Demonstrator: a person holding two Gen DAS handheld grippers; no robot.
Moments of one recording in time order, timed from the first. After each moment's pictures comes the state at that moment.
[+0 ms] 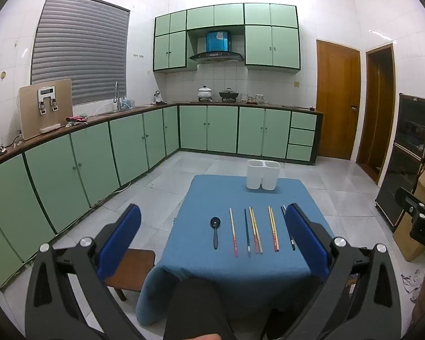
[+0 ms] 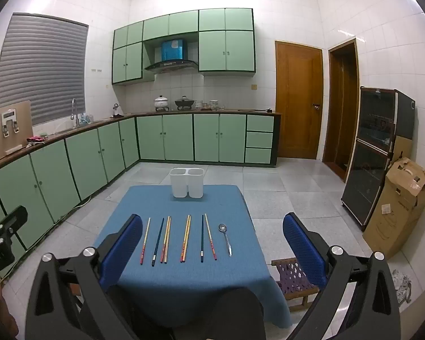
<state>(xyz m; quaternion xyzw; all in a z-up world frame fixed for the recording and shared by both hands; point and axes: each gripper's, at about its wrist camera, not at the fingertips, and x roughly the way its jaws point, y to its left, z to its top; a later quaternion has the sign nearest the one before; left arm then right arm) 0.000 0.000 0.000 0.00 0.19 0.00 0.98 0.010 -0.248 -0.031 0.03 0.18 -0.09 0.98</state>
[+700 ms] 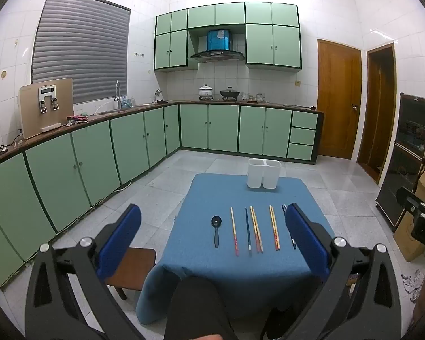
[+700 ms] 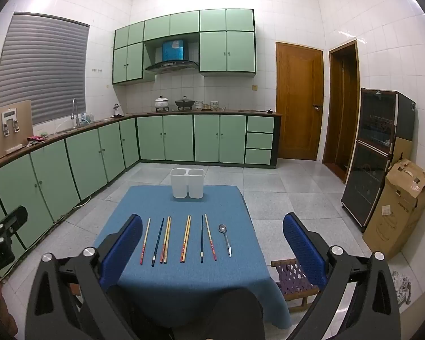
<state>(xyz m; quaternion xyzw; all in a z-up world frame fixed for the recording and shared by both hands) -0.002 0.000 -0.001 0.00 0.19 0.00 0.98 0.010 -0.248 -0.031 0.03 0.18 -0.09 0.98</state>
